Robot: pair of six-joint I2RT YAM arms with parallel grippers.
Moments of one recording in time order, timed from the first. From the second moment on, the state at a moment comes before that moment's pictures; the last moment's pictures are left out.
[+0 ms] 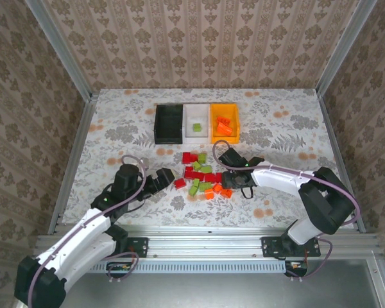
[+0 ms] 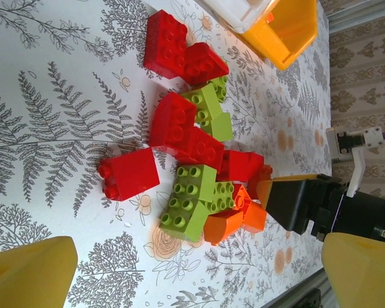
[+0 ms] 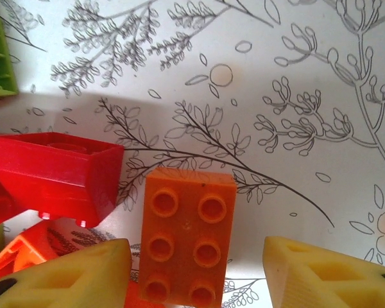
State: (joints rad) left arm -0.54 0.71 0.37 -0.26 0.31 -0.96; right arm 0.66 1.55 0.82 -0.53 0.17 0.57
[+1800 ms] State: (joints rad) left arm -0.13 0.76 0.36 -0.30 0.55 -0.87; right arm 0.50 1.64 1.18 -0.56 0.26 0.48
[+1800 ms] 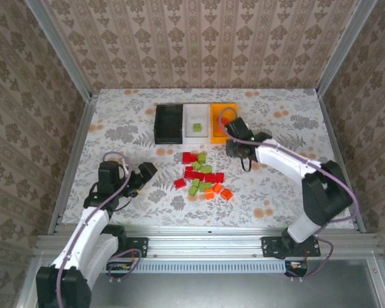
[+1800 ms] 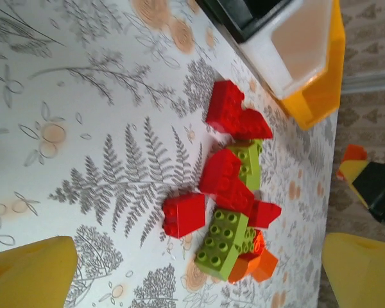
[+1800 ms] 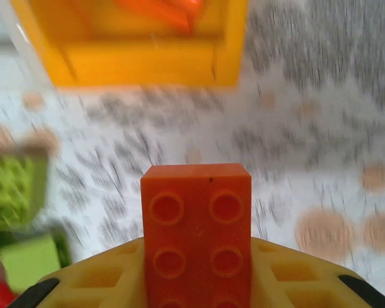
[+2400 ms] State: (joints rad) left arm -0.07 0.65 0.34 -0.30 0.67 -0.85; right arm 0.42 2.17 1.83 -0.73 0.28 0.36
